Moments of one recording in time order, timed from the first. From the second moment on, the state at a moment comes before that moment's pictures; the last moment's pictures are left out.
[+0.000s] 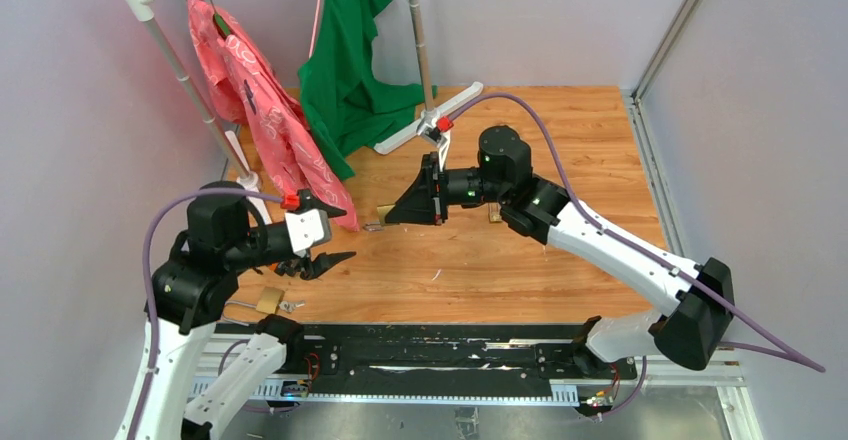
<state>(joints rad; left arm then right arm) -0.32 0.69 1.18 -0.96 0.77 0.66 0.84 1.33 1.19 0.04 -0.75 0.45</state>
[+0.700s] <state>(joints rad) -0.32 0.52 0.69 -0.17 0.89 0.16 0.90 1.32 1.27 -0.06 -0.64 0.42</state>
